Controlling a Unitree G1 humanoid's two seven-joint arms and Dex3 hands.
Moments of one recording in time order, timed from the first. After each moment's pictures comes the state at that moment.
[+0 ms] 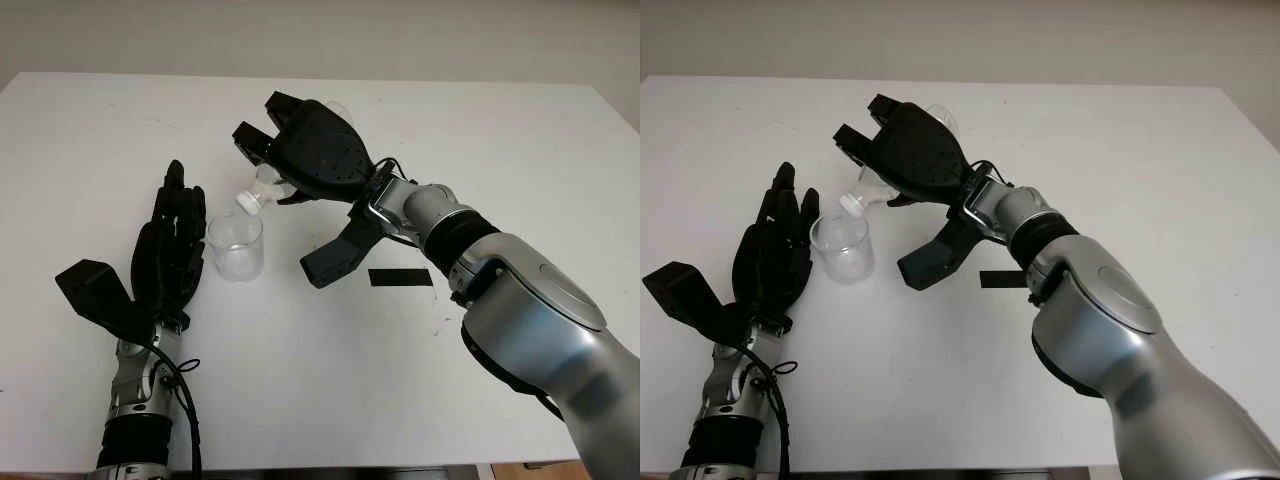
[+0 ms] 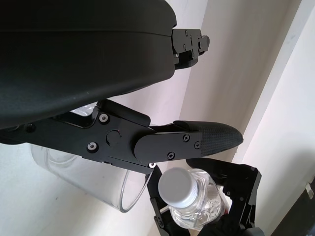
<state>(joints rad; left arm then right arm) -0.31 0.10 0.25 0.36 -0.36 -0.16 -0.25 -1.29 -0.21 0.88 1.28 -1.11 -0.37 -0.87</state>
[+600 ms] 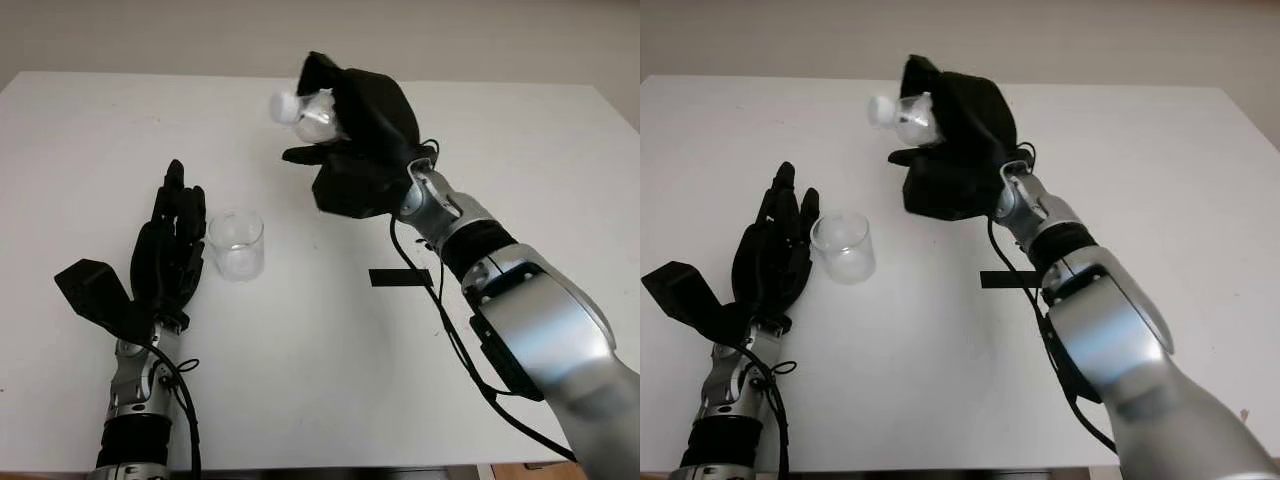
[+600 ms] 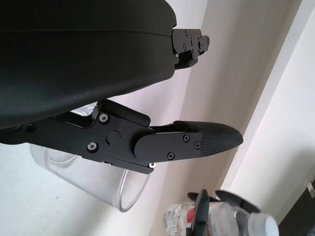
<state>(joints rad) -0.31 0.11 0.25 0.35 -0.36 -0.14 -0.26 -1.14 -0.24 0.28 1.22 -0.40 -0.45 -0.31</state>
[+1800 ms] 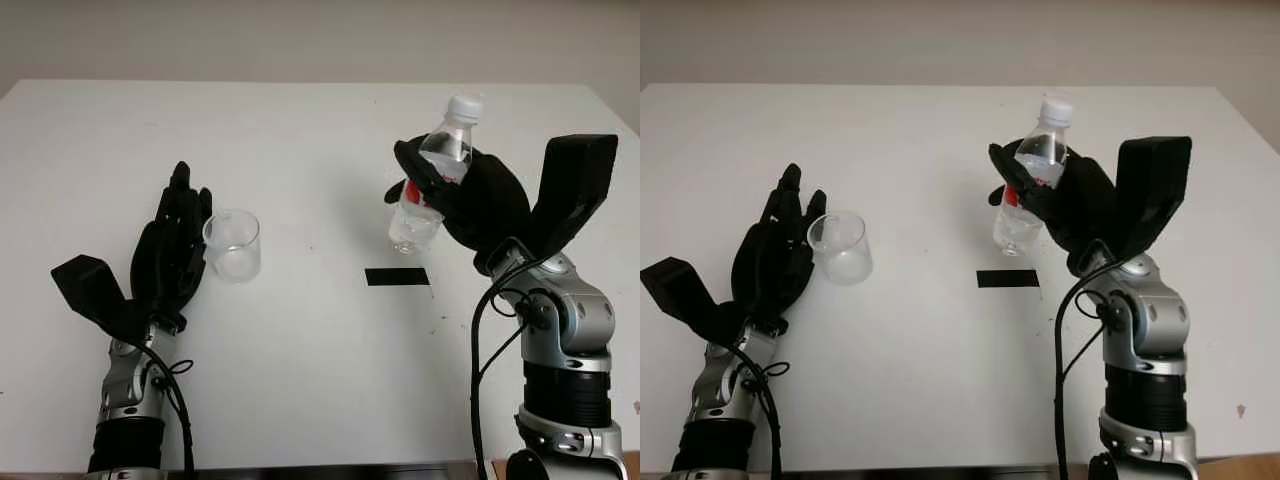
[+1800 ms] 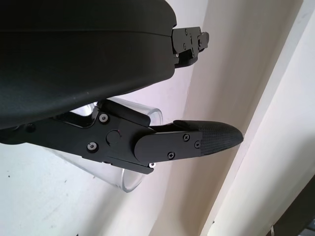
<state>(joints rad) -0.29 0.12 0.25 0.30 -0.37 -0.06 -0.30 -0.47 -0.21 -0.17 -0.16 0.30 0.74 0.06</state>
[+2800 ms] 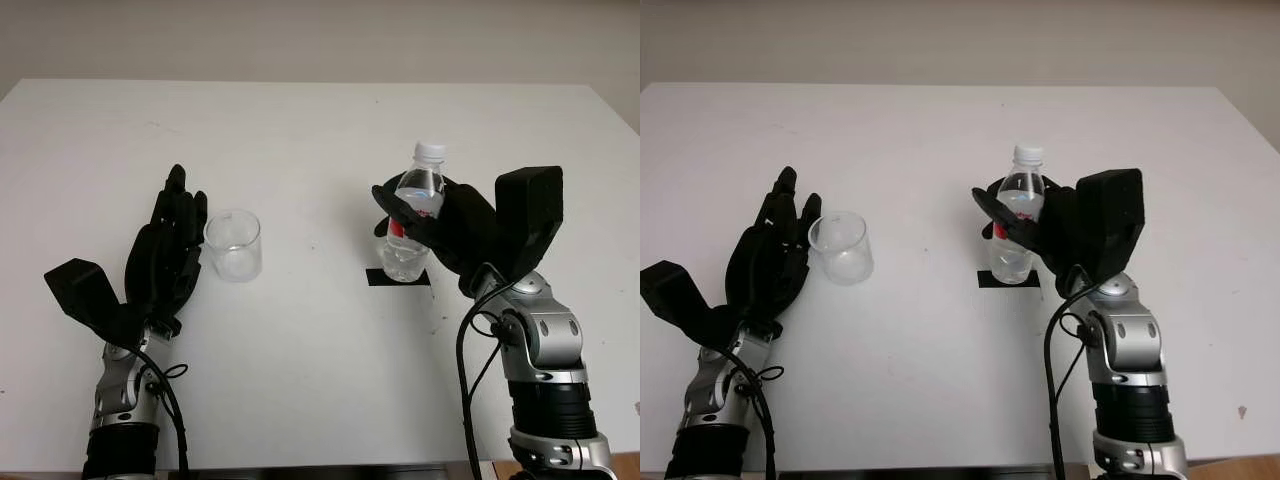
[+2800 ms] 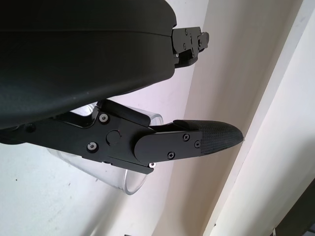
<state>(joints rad) -0.27 0.13 0.25 0.26 -0.37 -0.04 -0.29 -0.39 -0.20 -0.07 -0.09 0.15 0.65 0.13</state>
